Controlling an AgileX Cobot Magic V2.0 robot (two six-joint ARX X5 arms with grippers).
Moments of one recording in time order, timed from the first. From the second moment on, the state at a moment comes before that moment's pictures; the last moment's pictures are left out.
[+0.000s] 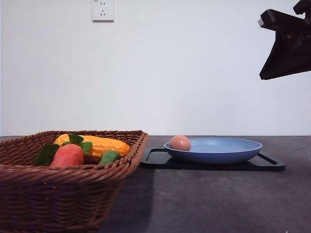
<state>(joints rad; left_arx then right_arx) 0.00 0.00 0.04 -0.20 -0.07 -0.12 0.47 0.84 0.49 -0.05 0.03 0.11</state>
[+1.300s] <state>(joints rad) 0.00 0.00 0.04 -0.20 -0.07 -0.12 0.06 0.00 0.02 -0.16 -0.16 -0.02</state>
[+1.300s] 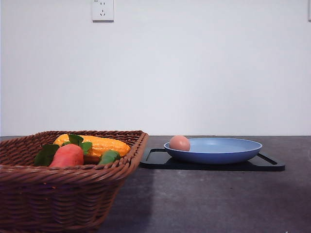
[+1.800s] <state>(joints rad) 0.00 0.00 0.04 -0.20 -0.07 -0.12 0.06 0.00 0.02 -0.16 -0.16 -0.02</state>
